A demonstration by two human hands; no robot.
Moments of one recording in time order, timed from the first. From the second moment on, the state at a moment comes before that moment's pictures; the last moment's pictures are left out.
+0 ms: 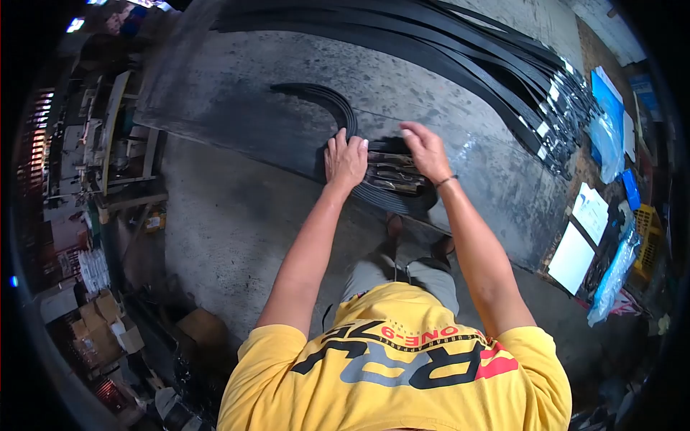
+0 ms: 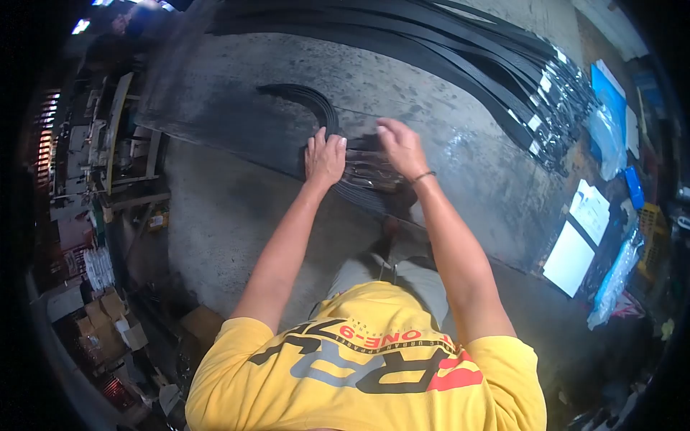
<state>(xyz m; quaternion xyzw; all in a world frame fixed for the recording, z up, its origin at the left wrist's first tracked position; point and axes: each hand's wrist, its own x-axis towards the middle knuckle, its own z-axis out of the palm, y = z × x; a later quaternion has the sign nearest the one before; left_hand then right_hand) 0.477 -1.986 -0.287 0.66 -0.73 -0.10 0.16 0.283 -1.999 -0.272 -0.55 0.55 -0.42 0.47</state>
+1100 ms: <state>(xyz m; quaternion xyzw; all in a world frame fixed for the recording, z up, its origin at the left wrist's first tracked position) 0.401 -2.040 -0.259 0.48 -0.82 -0.30 -0.04 0.266 -1.932 -0.235 -0.68 0.71 -0.03 0.20</state>
